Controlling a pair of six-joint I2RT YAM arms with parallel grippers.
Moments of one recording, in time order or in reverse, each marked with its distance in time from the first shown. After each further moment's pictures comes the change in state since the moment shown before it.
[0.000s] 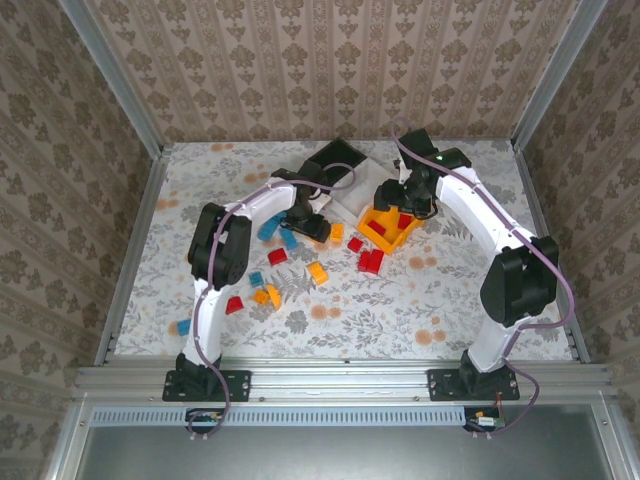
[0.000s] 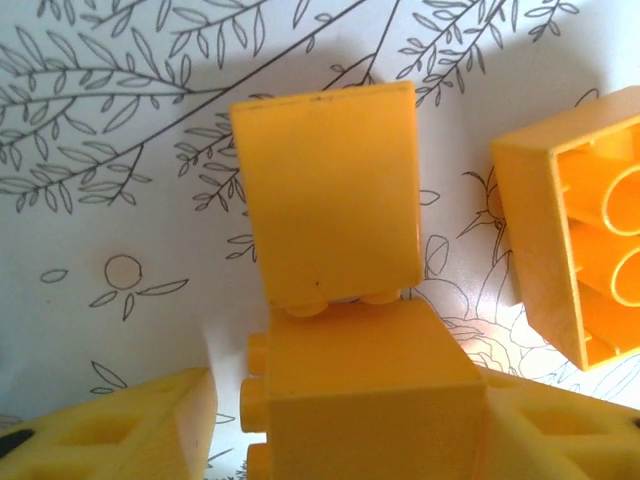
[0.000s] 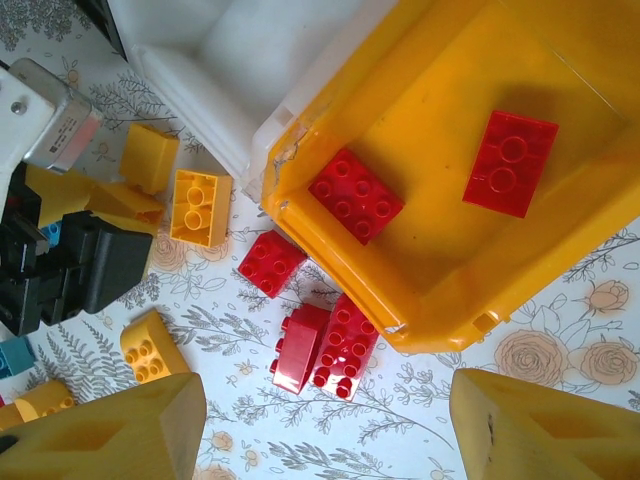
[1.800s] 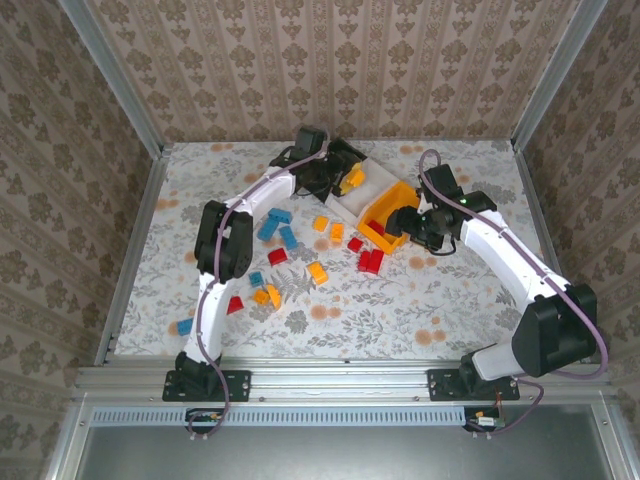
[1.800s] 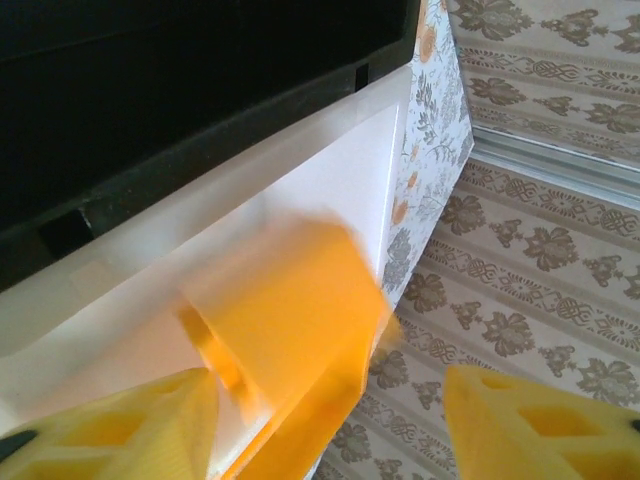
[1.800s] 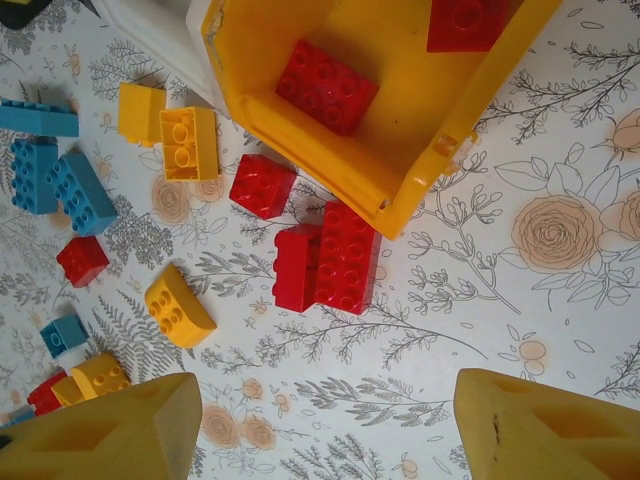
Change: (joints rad) left arm 0.037 0.097 0.209 0.610 0.421 -1.379; right arm -0.021 -0.332 -0.439 0.185 -0.076 0.206
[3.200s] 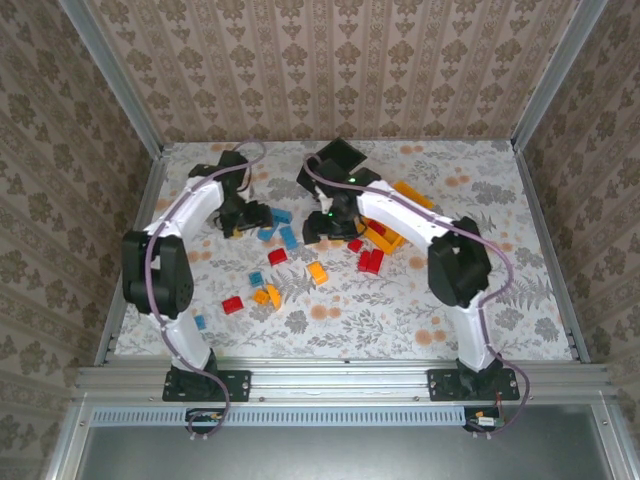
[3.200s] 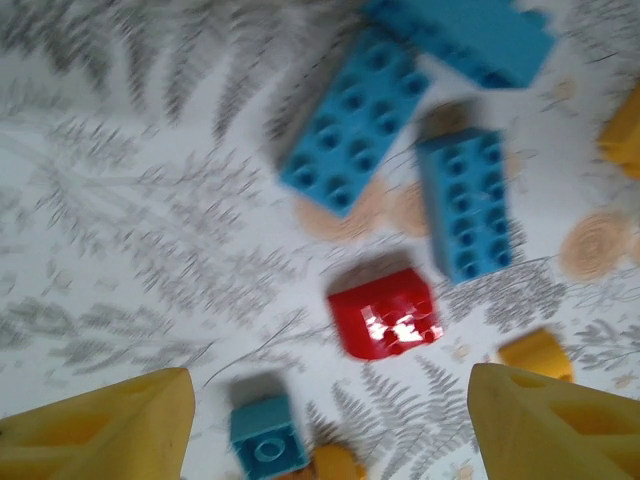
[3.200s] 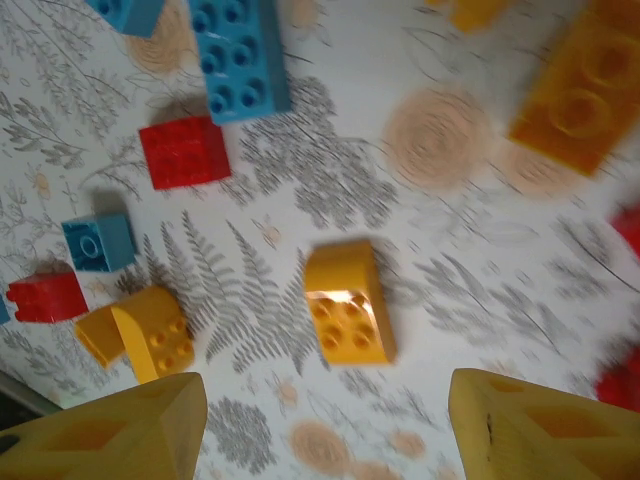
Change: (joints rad) left arm 0.297 -0.549 -0.548 -0.710 -0.371 1.008; right arm 0.382 0.689 0.679 -0.160 -0.046 -0.136
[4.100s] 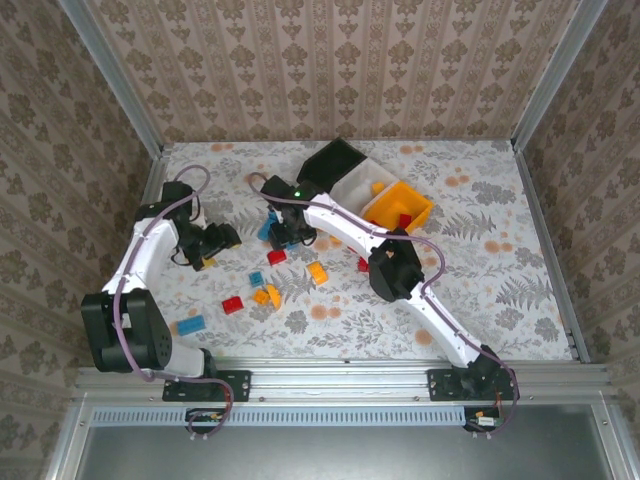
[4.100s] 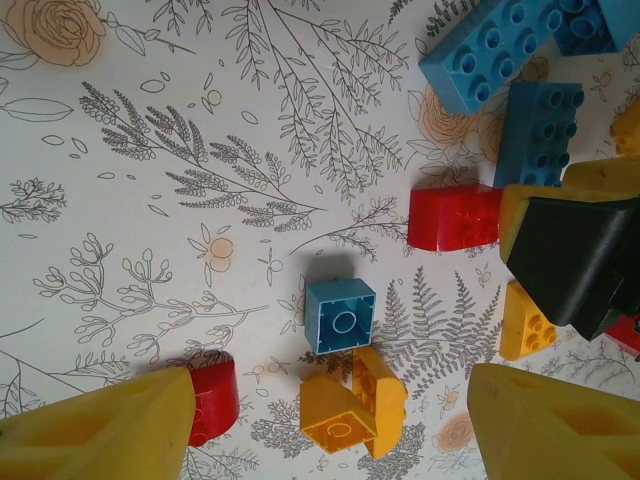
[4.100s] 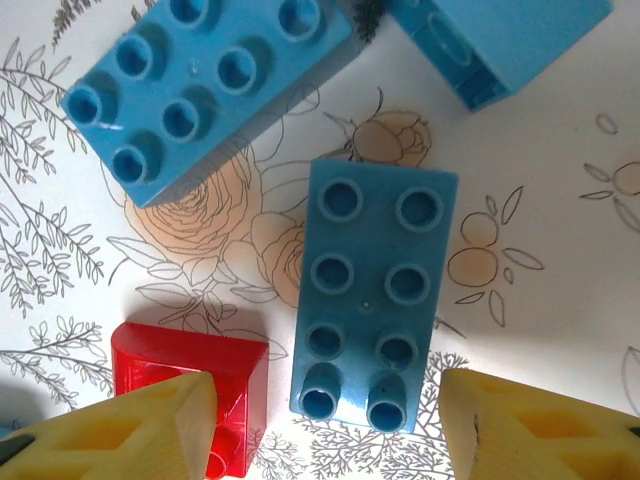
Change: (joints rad) left arm 0.243 -0.355 -0.341 0.044 0.169 -0.049; right arm 0.131 0.520 0.655 -0.129 0.243 -0.151
